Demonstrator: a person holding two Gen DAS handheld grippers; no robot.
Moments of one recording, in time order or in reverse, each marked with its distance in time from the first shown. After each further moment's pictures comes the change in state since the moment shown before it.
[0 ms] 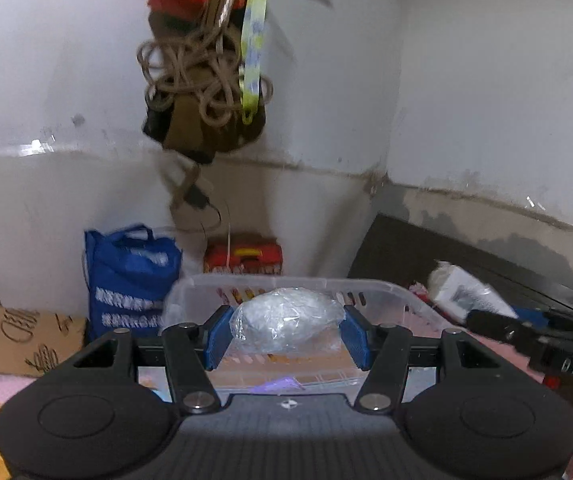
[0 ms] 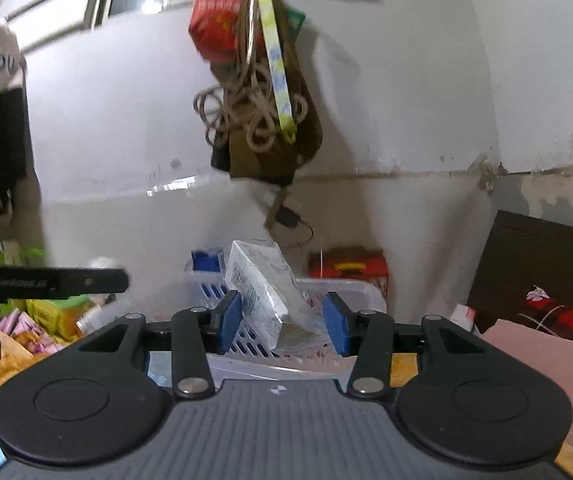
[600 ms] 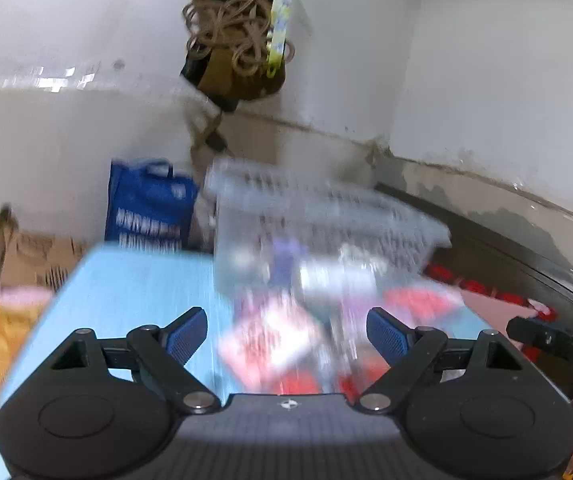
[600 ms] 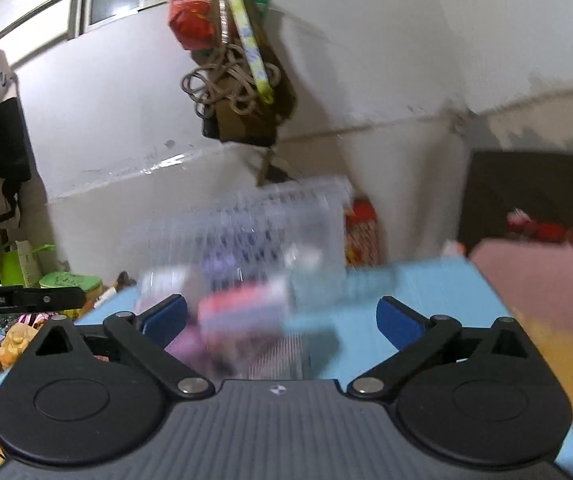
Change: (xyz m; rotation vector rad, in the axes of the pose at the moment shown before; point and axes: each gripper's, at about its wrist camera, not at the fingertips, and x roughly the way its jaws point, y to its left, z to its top) left arm -0.109 0.019 -0.133 -0.093 0.050 -0.020; right arm -0.114 0.000 -0.118 0.147 0.034 -0.018
